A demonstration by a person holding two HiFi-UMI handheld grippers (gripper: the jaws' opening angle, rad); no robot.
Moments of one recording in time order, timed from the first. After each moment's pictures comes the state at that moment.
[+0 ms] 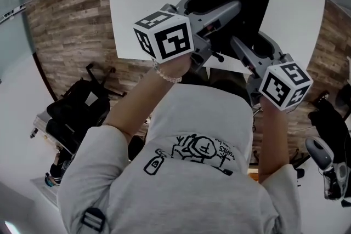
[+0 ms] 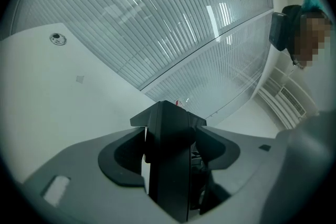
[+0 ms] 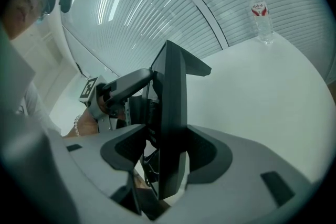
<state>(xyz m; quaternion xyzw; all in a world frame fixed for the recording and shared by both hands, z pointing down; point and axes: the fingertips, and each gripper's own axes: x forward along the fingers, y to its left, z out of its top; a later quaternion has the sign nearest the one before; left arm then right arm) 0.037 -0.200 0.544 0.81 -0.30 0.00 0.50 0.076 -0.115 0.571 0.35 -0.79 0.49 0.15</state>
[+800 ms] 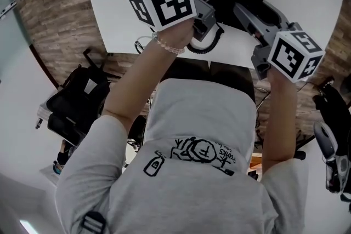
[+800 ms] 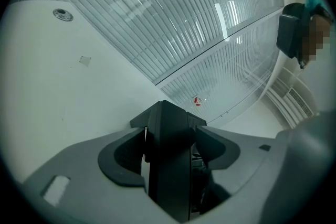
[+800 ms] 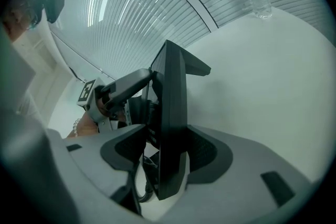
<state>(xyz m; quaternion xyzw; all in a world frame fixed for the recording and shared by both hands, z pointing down) 0.059 -0.255 0.640 0.79 -0.32 0.01 0.52 0.097 -0.167 0.662 0.34 -0.76 0.53 0.16</state>
